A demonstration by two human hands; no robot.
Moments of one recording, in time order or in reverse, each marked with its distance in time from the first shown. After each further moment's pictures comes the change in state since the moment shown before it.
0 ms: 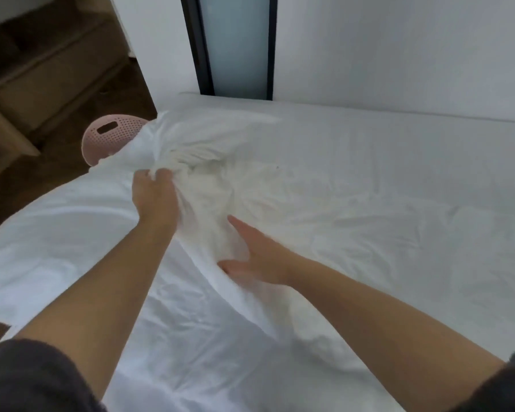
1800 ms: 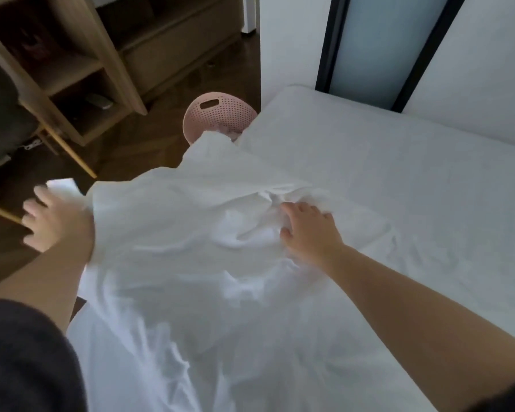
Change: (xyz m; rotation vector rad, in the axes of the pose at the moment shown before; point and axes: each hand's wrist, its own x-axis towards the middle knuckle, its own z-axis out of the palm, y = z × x) left_hand 0.258 -0.245 -0.258 0.774 0.582 -0.189; right_hand 0.188 -0.060 0.013 -0.644 0.152 -0.125
